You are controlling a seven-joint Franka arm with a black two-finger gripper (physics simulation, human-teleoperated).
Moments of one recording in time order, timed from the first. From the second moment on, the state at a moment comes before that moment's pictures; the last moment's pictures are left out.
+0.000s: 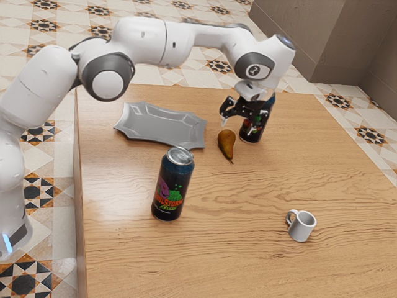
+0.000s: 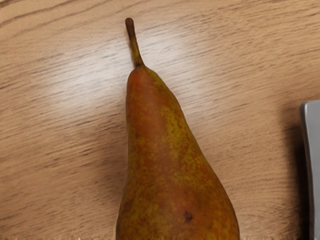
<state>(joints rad) 0.24 0.60 -0.21 -1.09 0.22 1.58 1.93</state>
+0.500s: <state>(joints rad) 0.24 0.67 -0.20 -1.09 0.19 1.67 1.95</state>
